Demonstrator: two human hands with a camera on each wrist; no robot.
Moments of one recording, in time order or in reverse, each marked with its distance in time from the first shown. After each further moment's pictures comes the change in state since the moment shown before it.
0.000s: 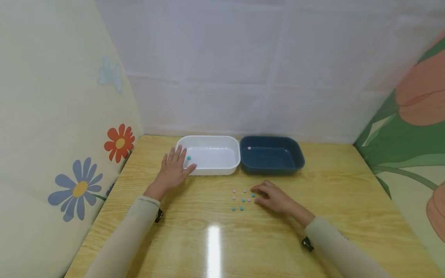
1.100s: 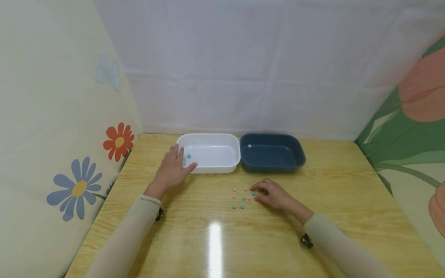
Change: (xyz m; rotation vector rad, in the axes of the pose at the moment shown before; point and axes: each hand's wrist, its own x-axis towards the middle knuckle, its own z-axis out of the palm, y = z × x) left_hand 0.001 0.002 -0.003 -0.010 -0.021 -0.054; right_hand 0.008 0.003 0.002 0.002 0.011 0.042
